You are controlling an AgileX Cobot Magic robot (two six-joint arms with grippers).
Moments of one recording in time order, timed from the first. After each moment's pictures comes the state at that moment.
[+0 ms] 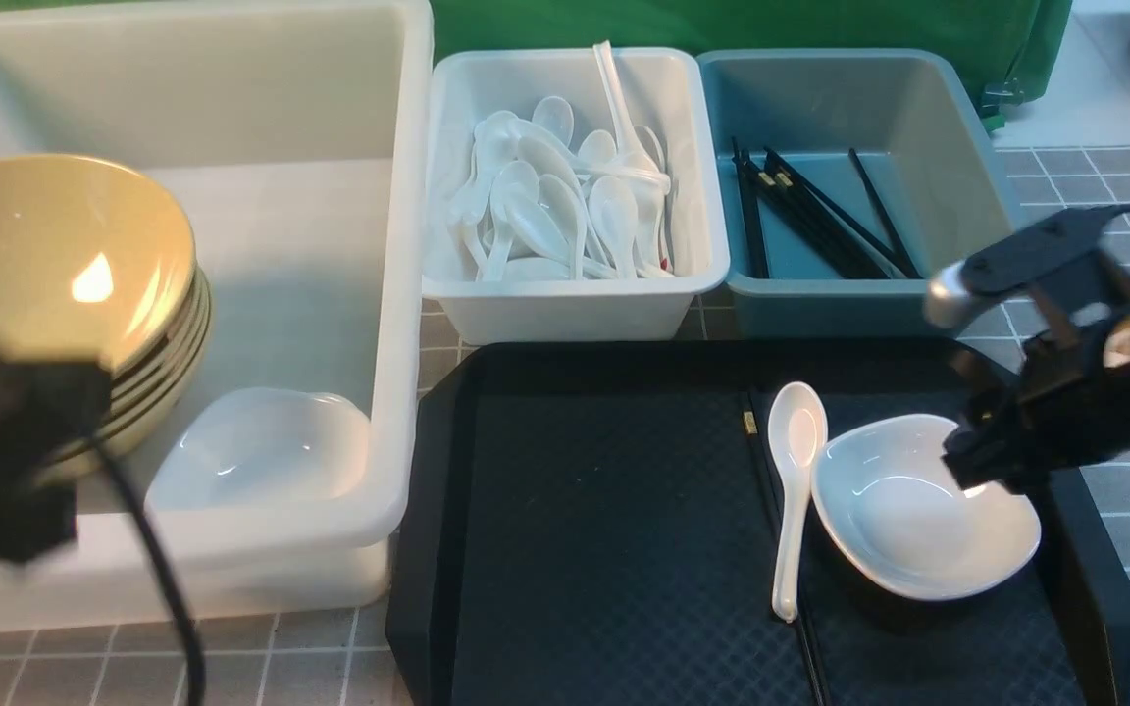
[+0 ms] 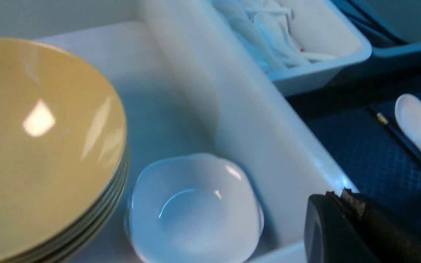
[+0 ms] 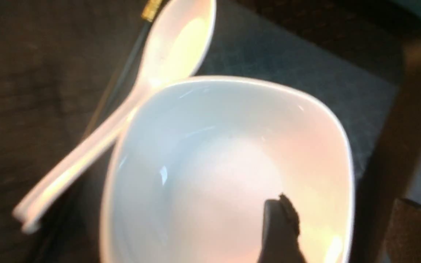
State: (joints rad) right arm 0.24 1.50 -0.87 -0.01 0.54 -0.17; left arm -0.02 0.61 -0.70 -0.44 0.77 0.43
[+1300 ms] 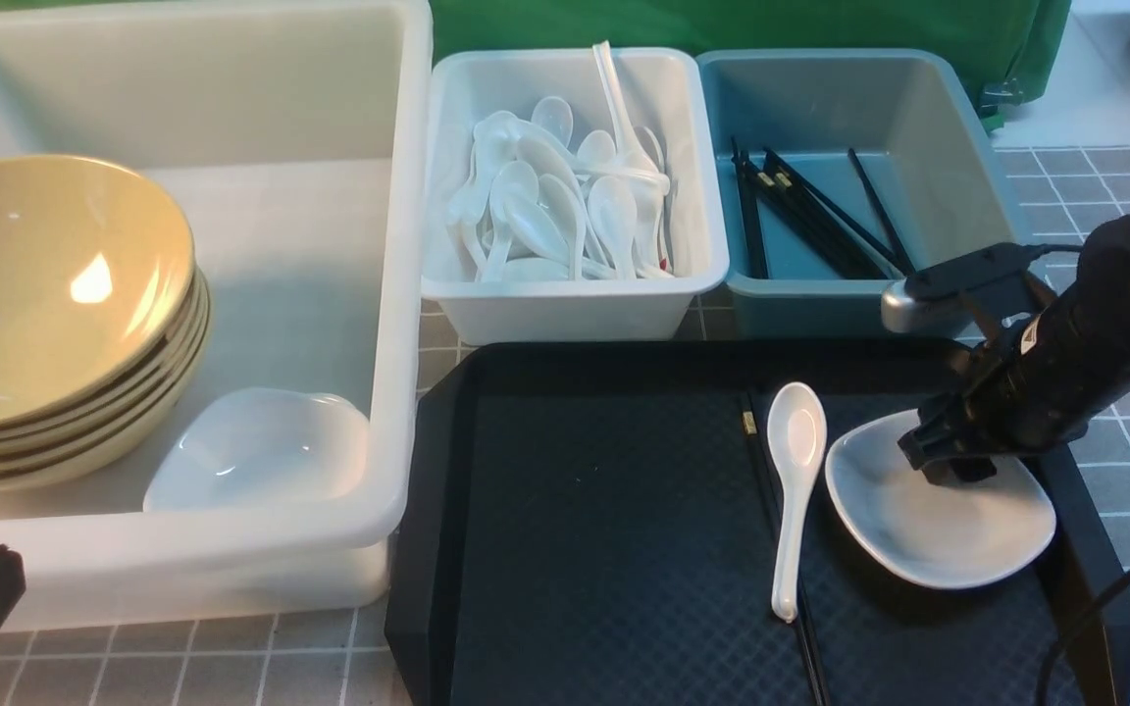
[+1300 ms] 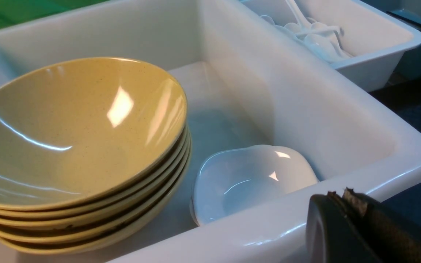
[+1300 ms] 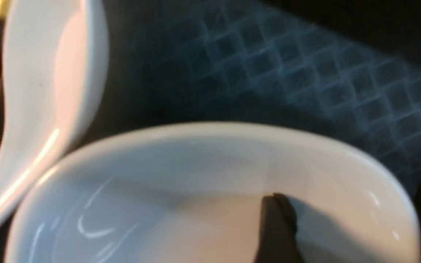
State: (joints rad) right arm 0.18 1.78 -1.03 -0.01 0.58 -0.12; left arm -0.02 0.12 -0.37 -0.31 0.64 0.43
